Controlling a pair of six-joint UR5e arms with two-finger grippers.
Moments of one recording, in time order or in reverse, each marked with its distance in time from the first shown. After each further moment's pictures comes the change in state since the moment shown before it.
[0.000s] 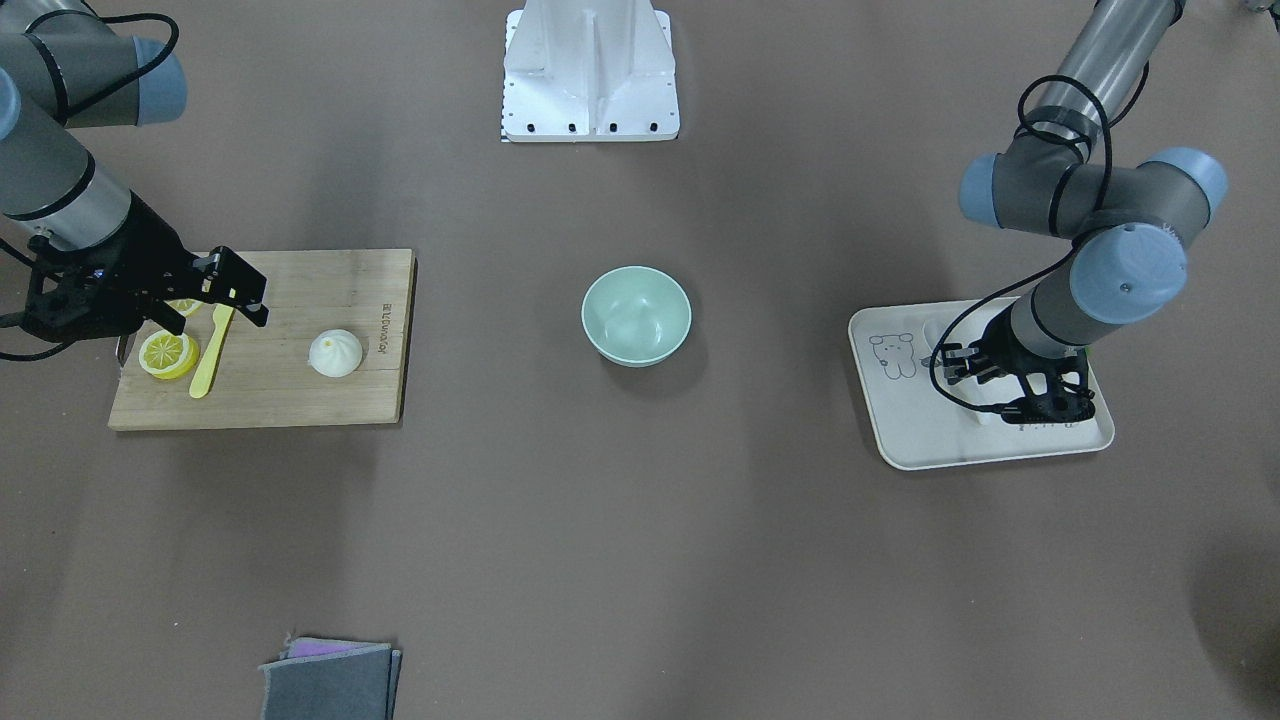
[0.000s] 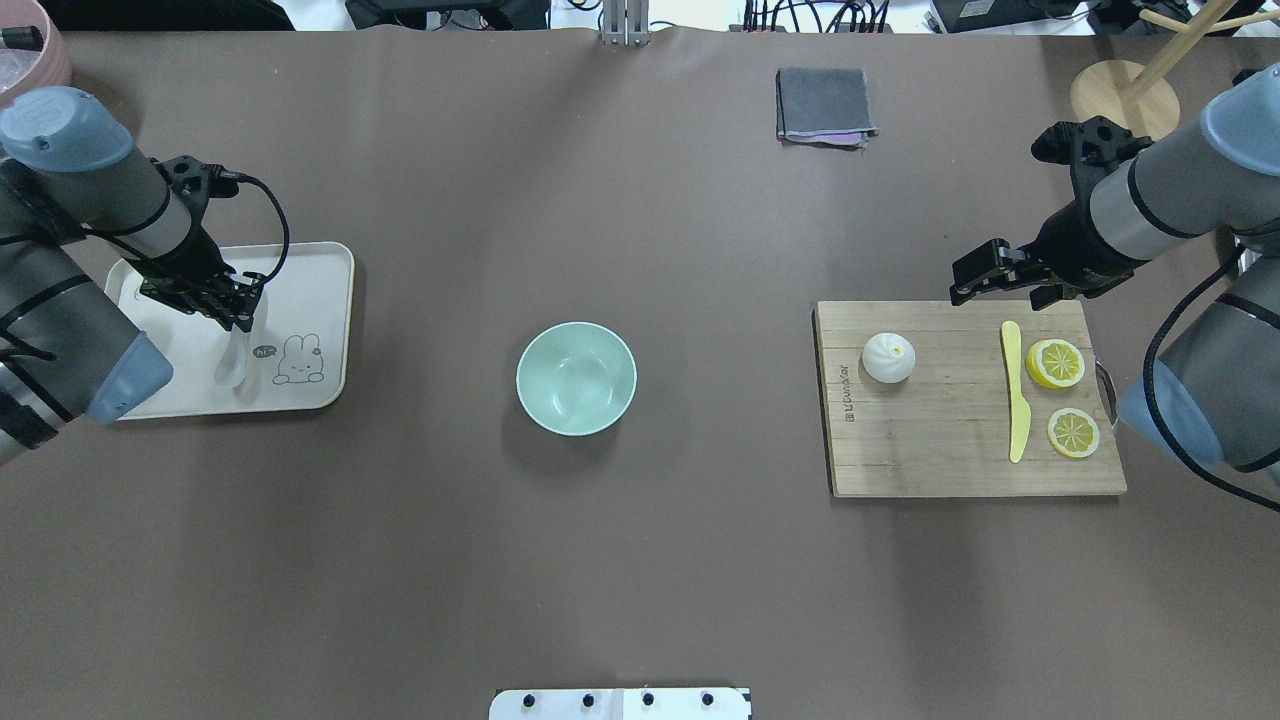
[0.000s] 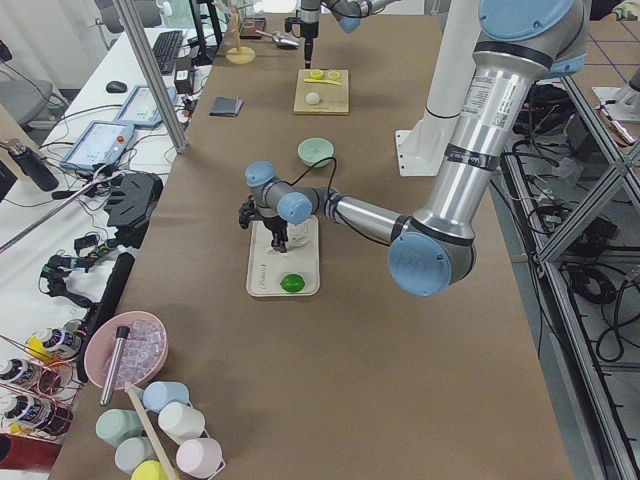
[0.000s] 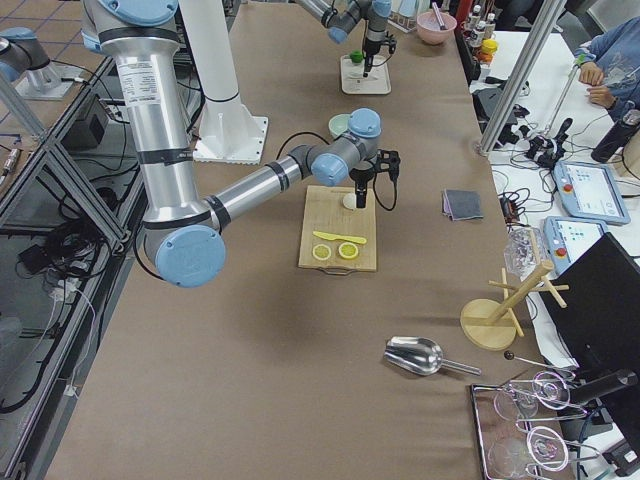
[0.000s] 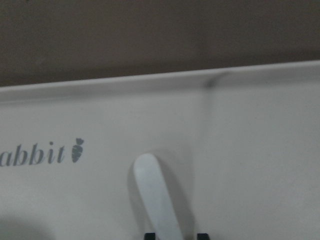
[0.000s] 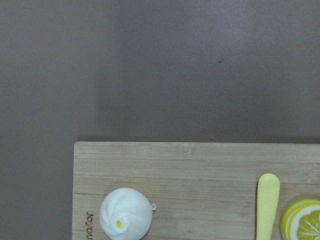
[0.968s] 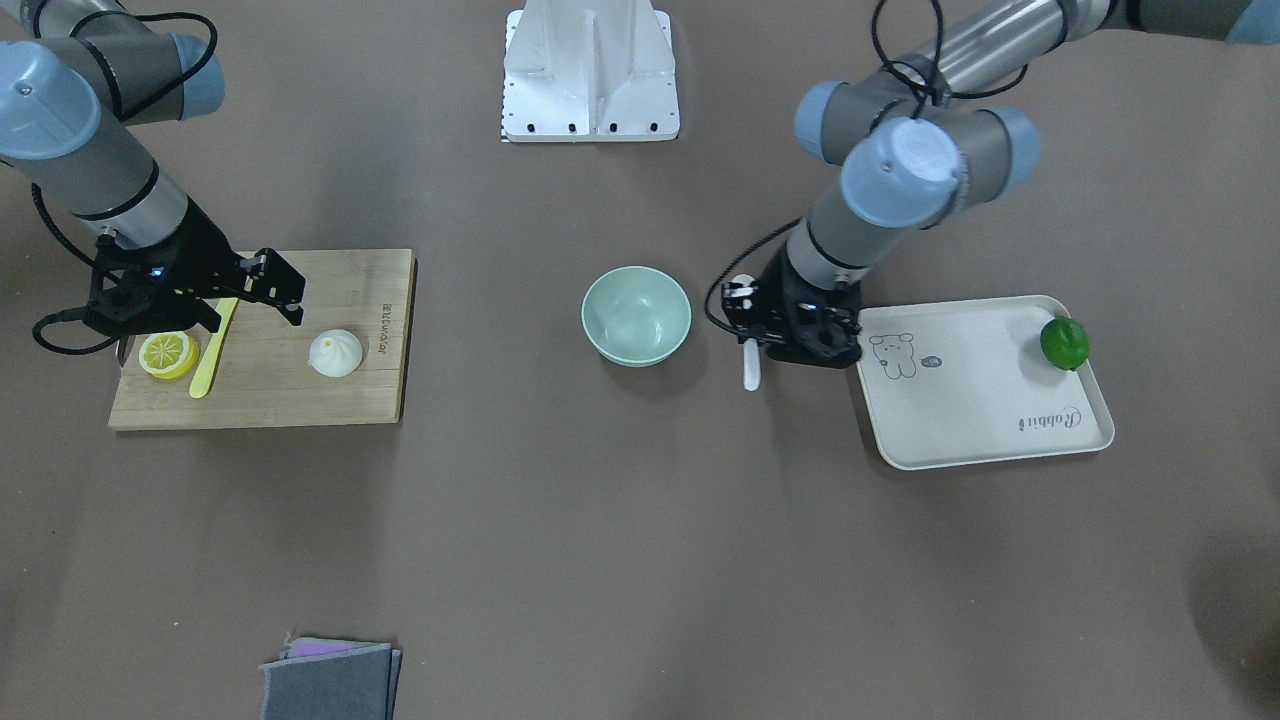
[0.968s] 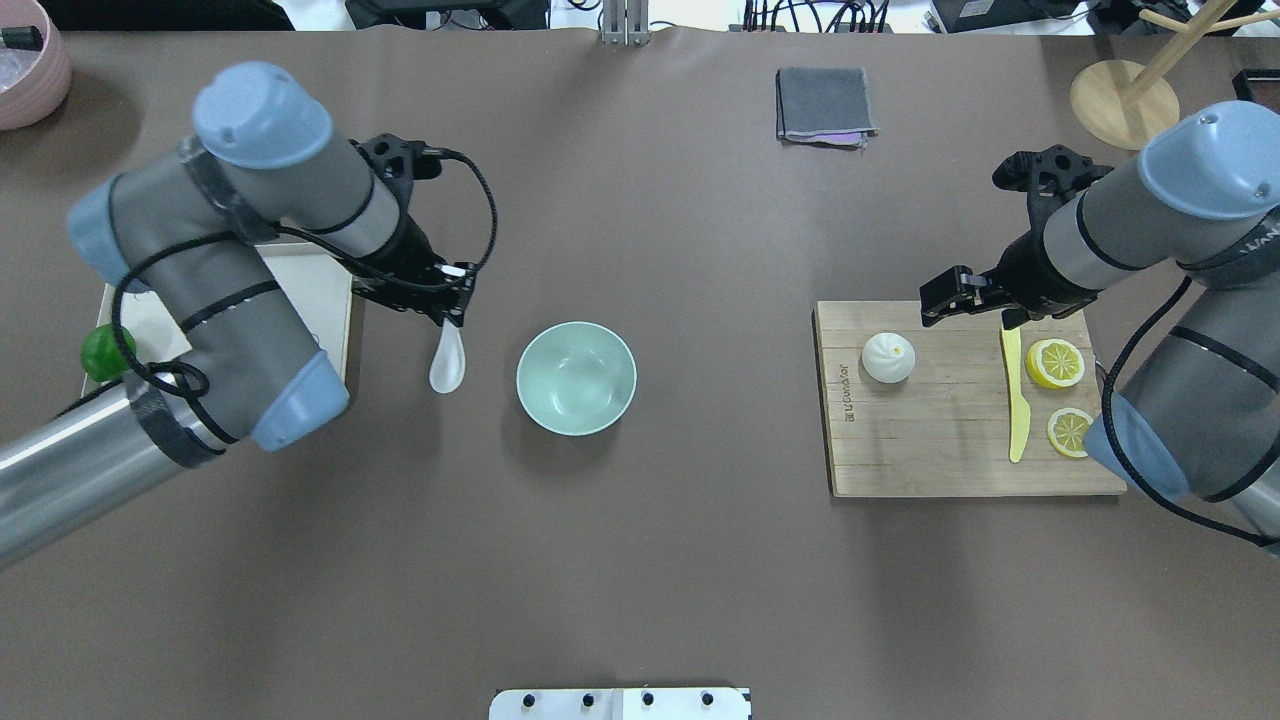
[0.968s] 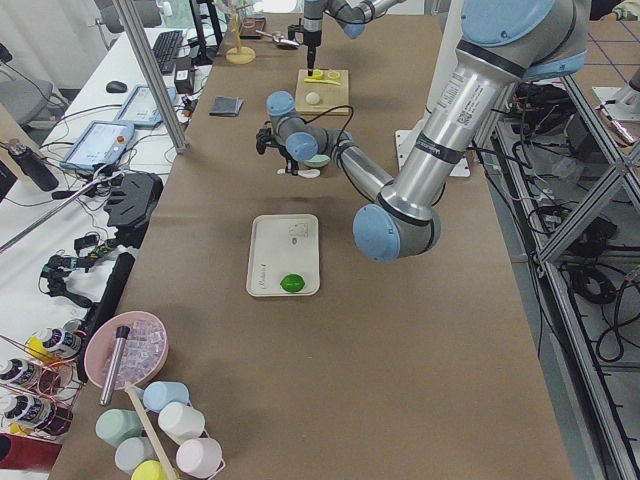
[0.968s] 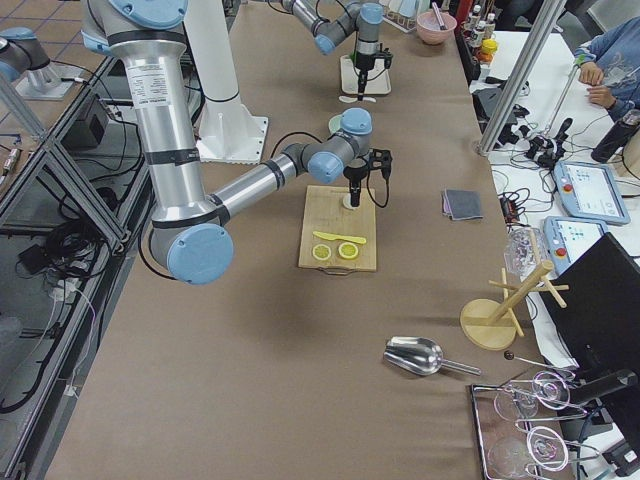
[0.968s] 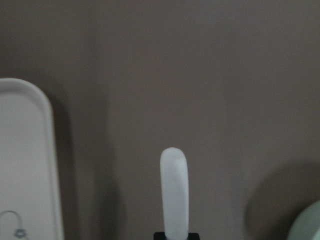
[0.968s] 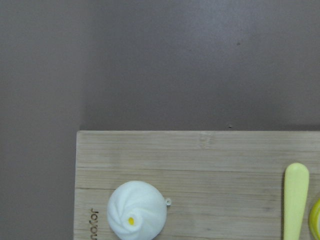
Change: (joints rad) left arm 0.215 -0.282 -0.112 -0.014 0.066 -0.297; right arm -0.099 0.010 0.001 0.000 -0.098 0.060
